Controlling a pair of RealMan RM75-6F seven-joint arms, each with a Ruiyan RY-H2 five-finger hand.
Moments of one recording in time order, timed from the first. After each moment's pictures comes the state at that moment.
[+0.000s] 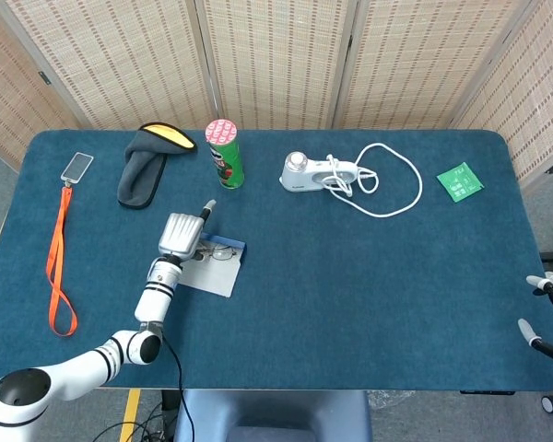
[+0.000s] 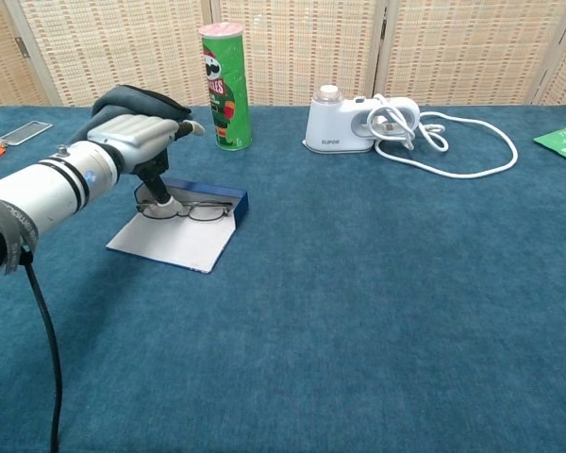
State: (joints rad) left arm -0.89 -1.83 -0.31 -0.93 1.02 0.90 0.47; right arm -0.02 -1.06 0.08 -1.53 -1.52 1.60 0.12
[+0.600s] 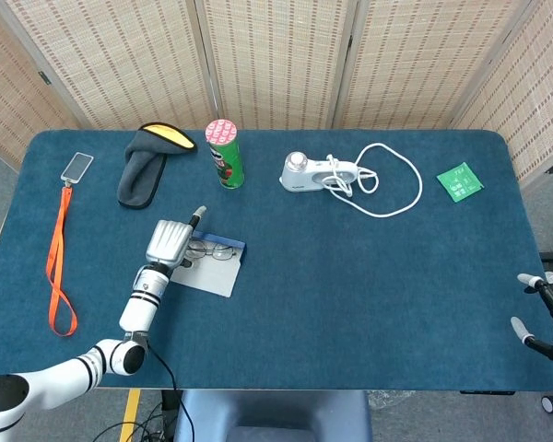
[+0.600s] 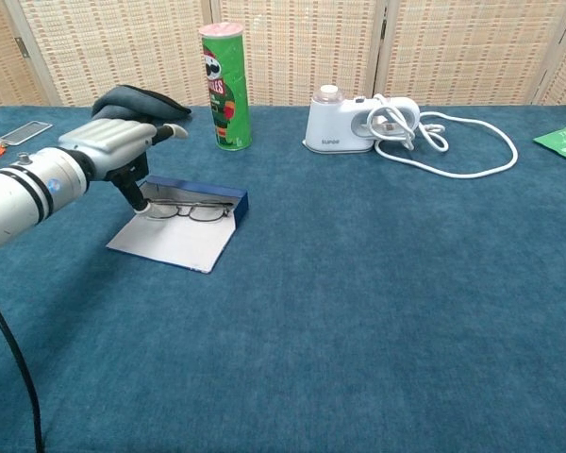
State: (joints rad) left arm -0.83 -1.77 -0.26 -1.02 1.05 0.94 0.44; right arm -0.01 -1.06 0.08 -1.53 -1.54 1.60 0.12
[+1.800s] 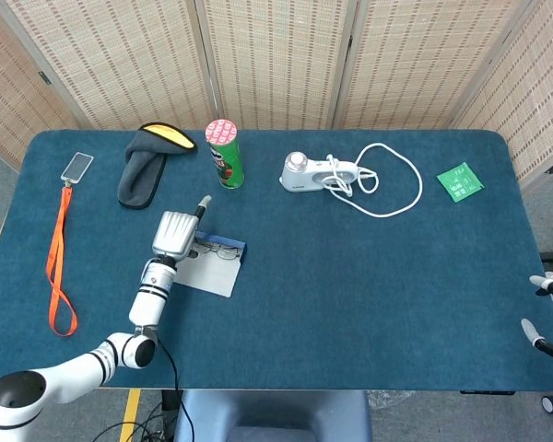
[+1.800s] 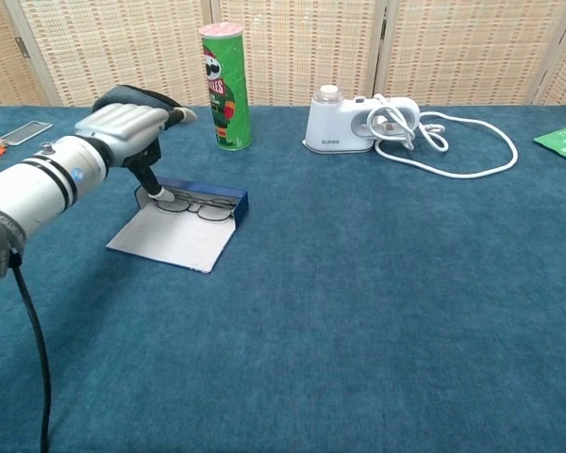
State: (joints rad) left arm -0.85 -1.80 -0.28 -0.98 1.09 0.99 0.43; right arm -0.02 -1.06 0.08 -1.50 -1.53 1.61 0.15
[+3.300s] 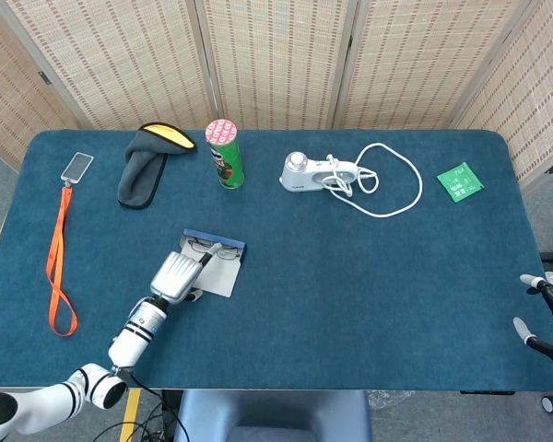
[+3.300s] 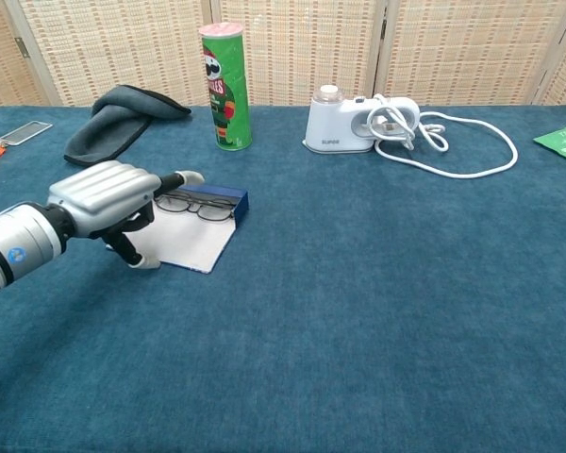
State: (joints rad) left arm -0.70 -1.75 -0.08 -1.06 1.38 1.06 0.28; right arm -0.01 -1.06 0.07 -1.52 -1.53 1.59 0.12
